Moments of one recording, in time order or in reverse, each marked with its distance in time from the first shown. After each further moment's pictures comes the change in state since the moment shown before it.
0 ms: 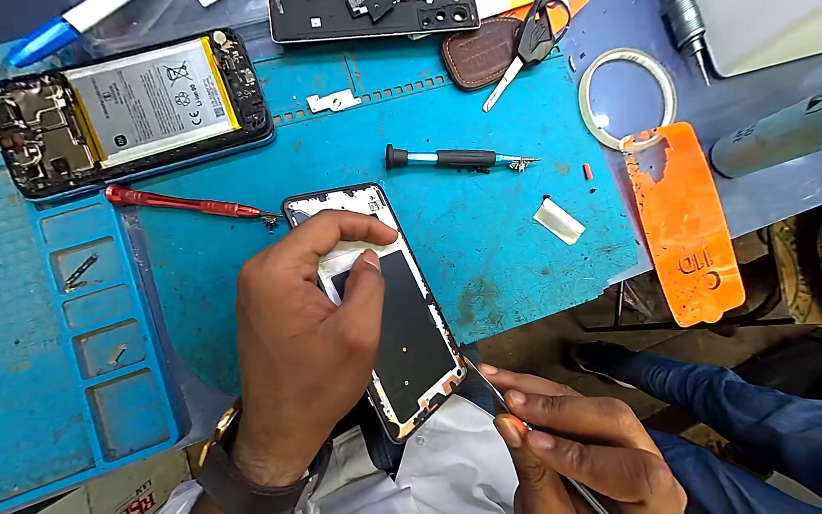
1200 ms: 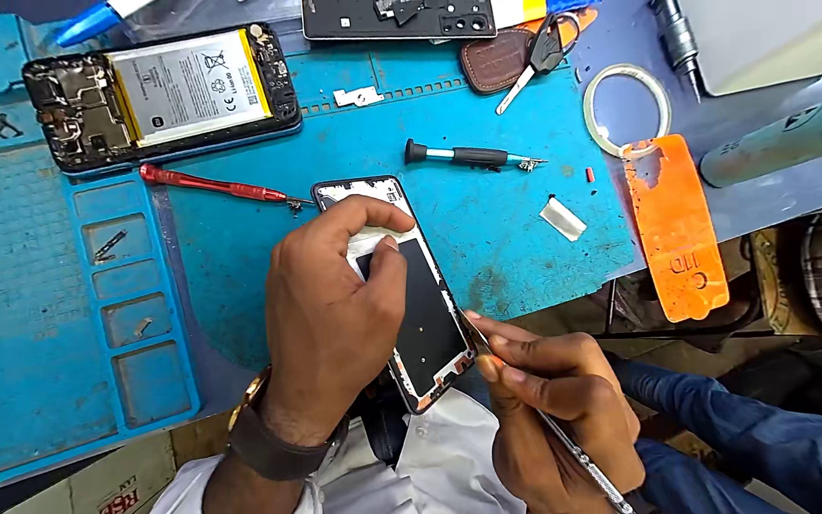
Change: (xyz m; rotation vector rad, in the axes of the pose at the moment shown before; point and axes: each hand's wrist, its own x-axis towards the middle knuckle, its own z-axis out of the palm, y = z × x) left_hand -0.003 0.000 -0.001 0.065 -0.003 -0.039; right_hand 0.022 0.003 0.021 -0.080 -0.015 -0.029
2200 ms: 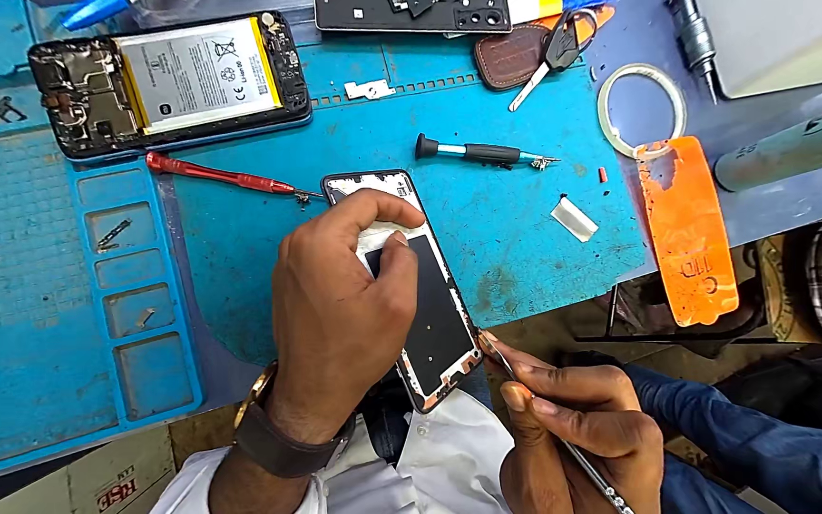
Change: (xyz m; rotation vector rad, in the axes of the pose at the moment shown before) left_hand 0.004 -0.004 0.004 -0.007 0.031 -0.005; right_hand -0.020 -0.005 -0.006 0.004 0.038 0.059
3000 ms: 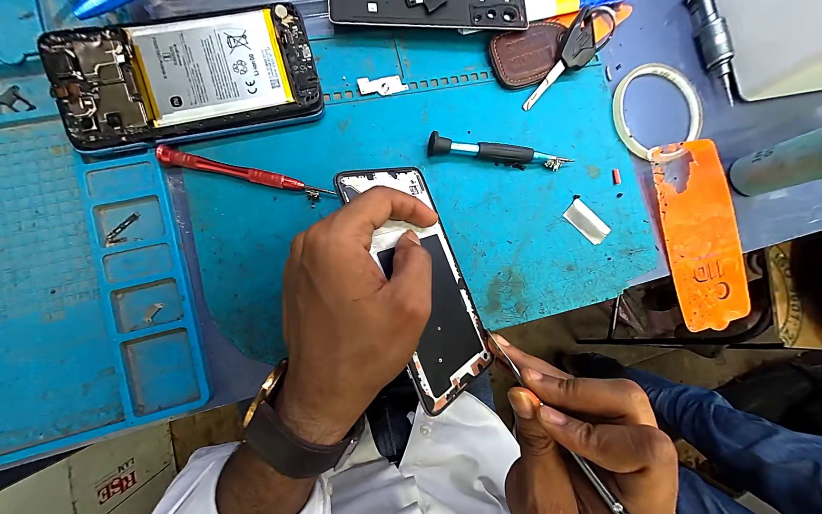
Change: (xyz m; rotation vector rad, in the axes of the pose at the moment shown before) left_hand -0.001 0.001 0.000 0.007 0.004 0.003; right_hand -0.001 -0.004 0.001 -0.050 0.007 -0.021
